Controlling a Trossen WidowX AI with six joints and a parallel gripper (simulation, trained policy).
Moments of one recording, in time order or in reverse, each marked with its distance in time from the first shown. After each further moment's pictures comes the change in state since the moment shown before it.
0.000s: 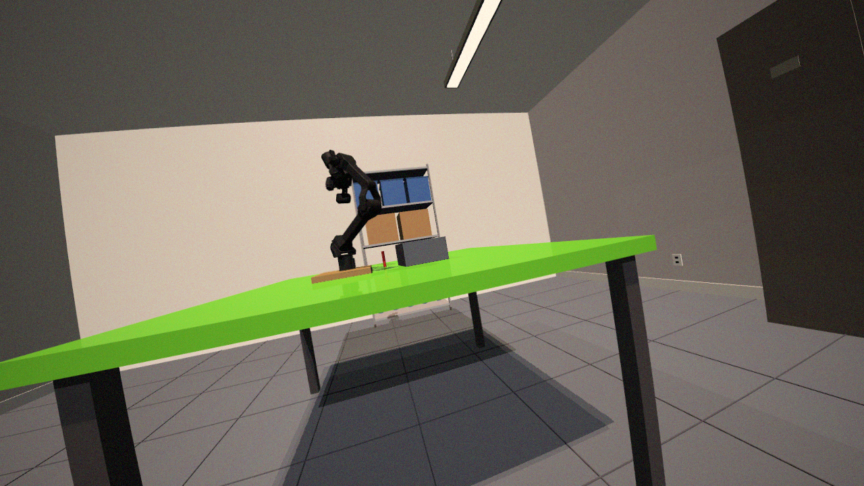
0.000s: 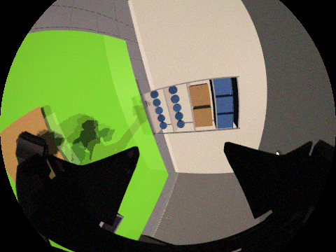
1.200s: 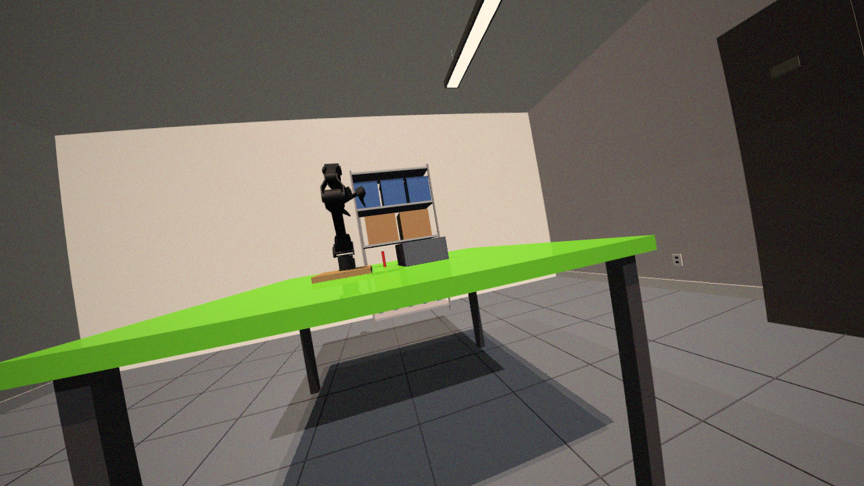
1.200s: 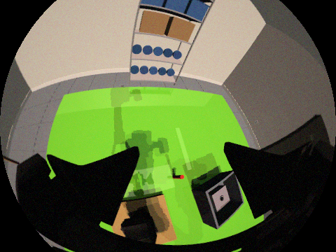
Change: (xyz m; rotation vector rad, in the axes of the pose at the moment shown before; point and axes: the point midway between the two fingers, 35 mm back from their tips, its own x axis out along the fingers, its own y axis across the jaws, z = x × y) arm 0.058 0.060 -0.019 1.134 0.565 0.123
